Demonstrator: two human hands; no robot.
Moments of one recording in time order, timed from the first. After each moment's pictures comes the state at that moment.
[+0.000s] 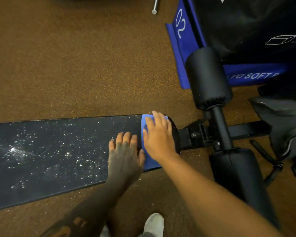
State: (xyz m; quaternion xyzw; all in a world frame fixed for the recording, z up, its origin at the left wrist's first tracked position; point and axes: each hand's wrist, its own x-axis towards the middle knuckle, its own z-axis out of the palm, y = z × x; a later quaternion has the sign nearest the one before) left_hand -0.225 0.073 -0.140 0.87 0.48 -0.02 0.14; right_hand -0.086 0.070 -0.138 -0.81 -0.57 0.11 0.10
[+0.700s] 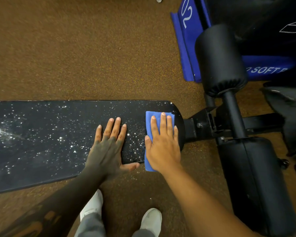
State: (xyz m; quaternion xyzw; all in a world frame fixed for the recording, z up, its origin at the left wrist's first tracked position) left_hand -0.282 0.085 -0.184 0.91 0.38 -0.11 0.11; right_hand -0.104 0.014 -0.183 -0.83 -0.54 0.13 0.00
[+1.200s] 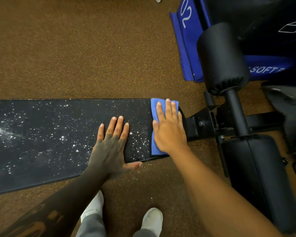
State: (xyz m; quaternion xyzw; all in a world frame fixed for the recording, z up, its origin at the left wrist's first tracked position) left_hand -0.284 0.086 -0.184 0.91 0.37 -0.12 0.11; right_hand -0.075 0.045 -0.178 -0.82 -0.54 0.15 0.01
